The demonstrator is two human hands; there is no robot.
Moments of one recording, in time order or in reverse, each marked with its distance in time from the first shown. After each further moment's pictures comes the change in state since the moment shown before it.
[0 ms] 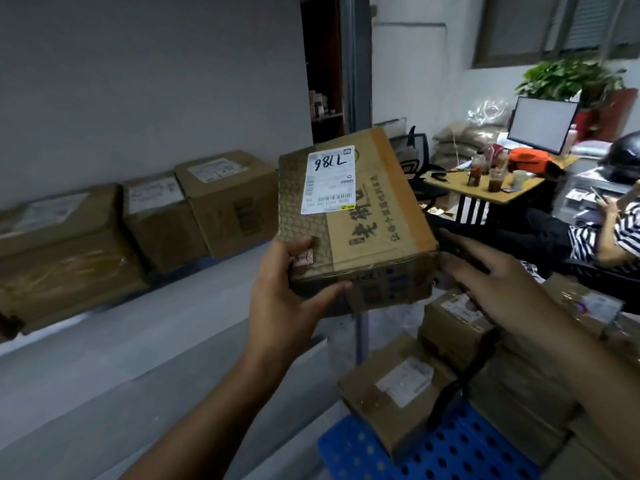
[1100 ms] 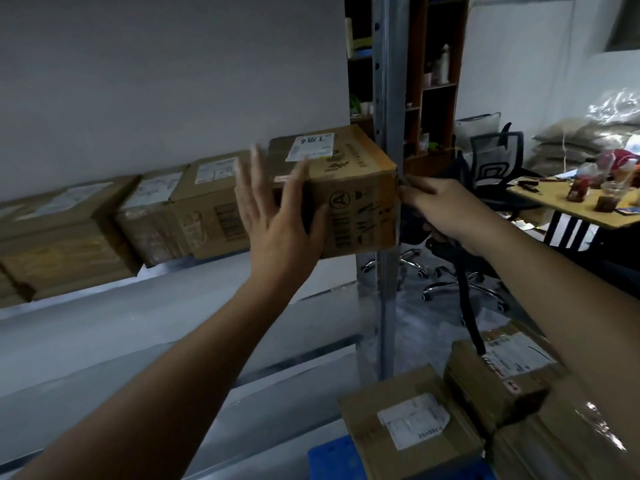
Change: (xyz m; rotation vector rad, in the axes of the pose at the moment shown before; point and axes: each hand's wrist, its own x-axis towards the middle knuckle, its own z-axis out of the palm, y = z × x) left_hand 0.097 -0.004 0.048 0.841 0.299 0.063; right_hand 0.204 -0.010 0.023 -0.037 -0.289 -0.100
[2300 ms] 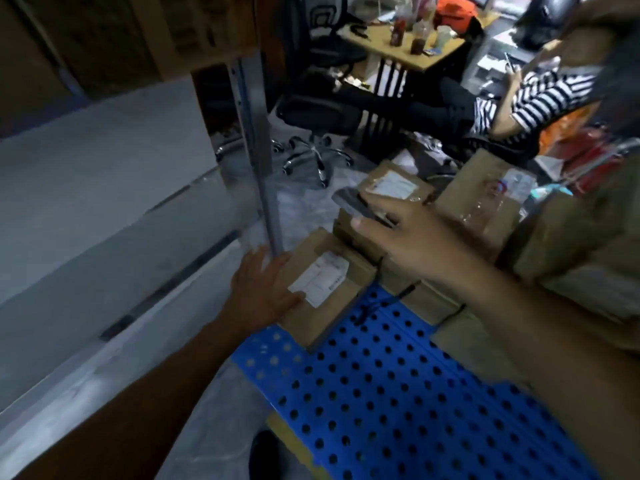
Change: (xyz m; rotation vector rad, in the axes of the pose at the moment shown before) left_hand -0.238 -0.075 0.170 -0.307 -1.132 0.088; right_hand -0.207 0.103 0.049 -0.236 0.101 0.415
